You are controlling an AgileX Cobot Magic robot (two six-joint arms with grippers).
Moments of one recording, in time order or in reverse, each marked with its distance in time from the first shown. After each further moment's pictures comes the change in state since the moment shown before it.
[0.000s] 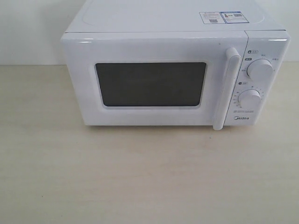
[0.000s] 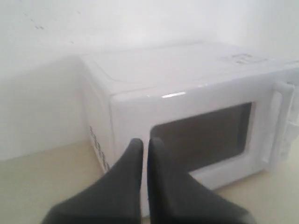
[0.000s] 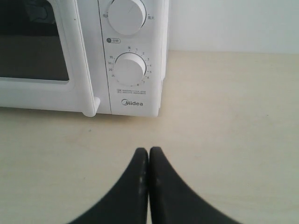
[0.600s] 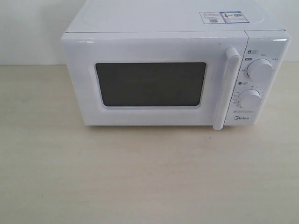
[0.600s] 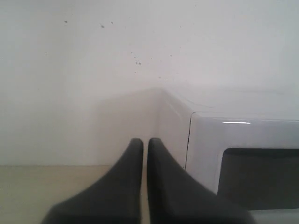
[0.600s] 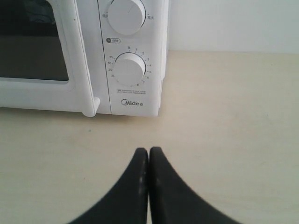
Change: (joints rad) left arm 0.307 -0.443 0.227 0.004 -0.001 -0.094; right arm 0.000 0.000 0.000 -0.001 0.000 0.002
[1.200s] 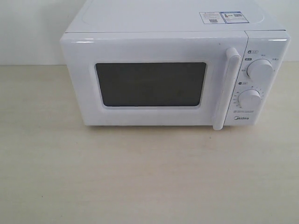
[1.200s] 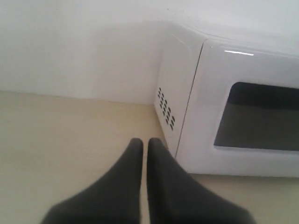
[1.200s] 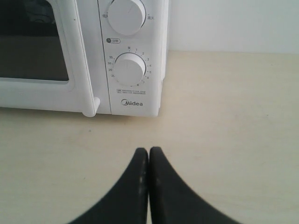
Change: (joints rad) left arm 0.000 0.000 0.113 0.297 0.090 -0.359; right arm 0.000 0.000 0.000 -0.006 0.000 0.002
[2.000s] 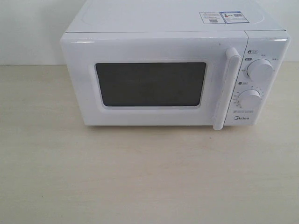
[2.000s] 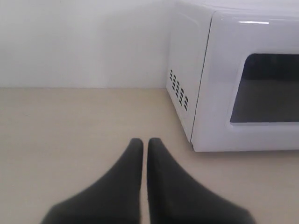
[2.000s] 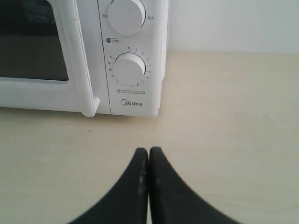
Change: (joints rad) left arm 0.000 0.000 0.002 0.159 0.063 -0.066; right arm 0.000 0.000 0.000 0.000 0.000 0.000
